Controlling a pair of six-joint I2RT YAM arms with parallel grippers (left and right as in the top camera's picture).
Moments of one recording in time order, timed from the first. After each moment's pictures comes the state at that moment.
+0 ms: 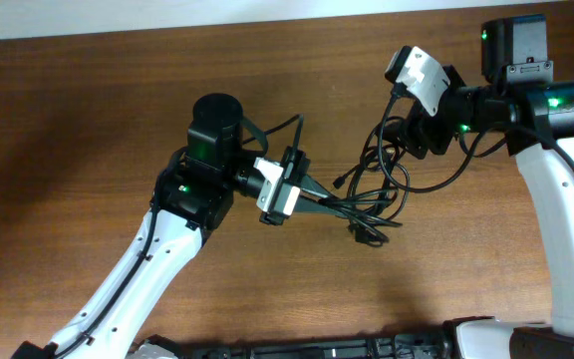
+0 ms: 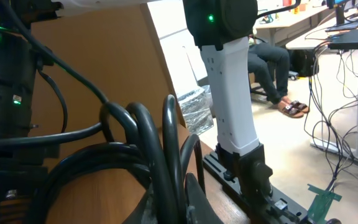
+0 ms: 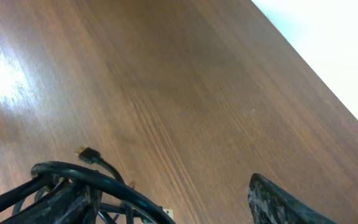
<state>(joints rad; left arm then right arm) -0.49 1.38 1.07 0.05 1.53 0.62 0.05 1.48 1.64 -1.16 -0.61 -0.85</state>
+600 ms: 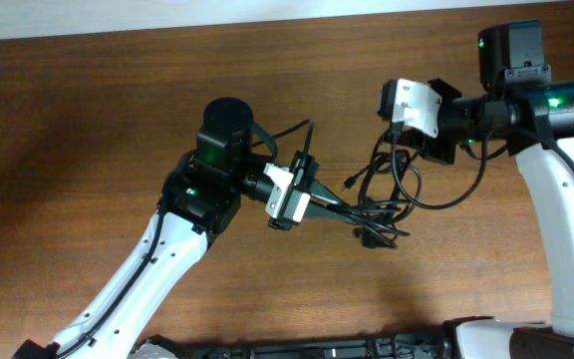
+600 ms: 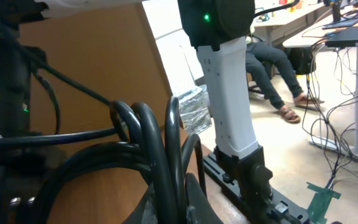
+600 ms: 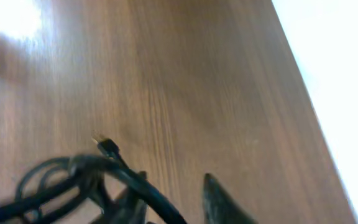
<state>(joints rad) -0.53 1.38 1.07 0.06 1.50 0.63 0.05 1.48 1.64 -1.26 -0.68 -1.26</state>
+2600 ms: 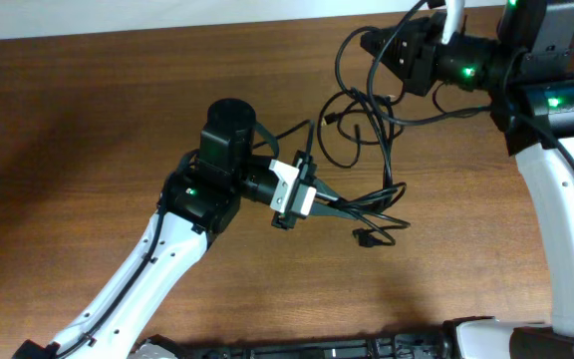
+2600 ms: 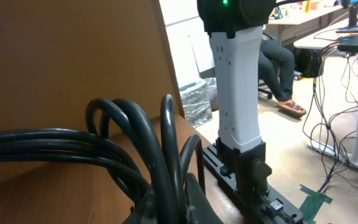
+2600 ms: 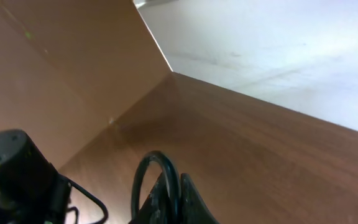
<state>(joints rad) -0.53 1.38 1.07 -0.04 1.44 0.63 0.05 1.48 1.64 -0.55 -0.95 0.14</state>
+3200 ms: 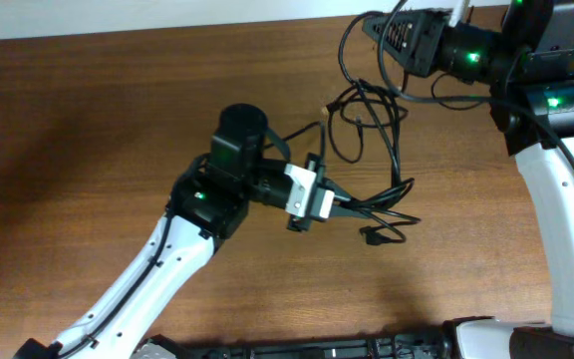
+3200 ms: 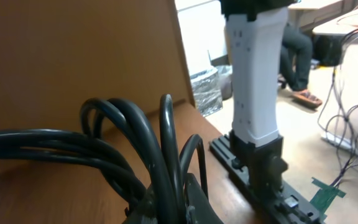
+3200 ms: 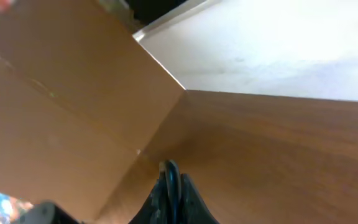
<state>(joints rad) -0.60 1.38 1.07 -0.04 1.29 0.63 0.05 1.48 1.64 -0.43 -0.92 0.51</state>
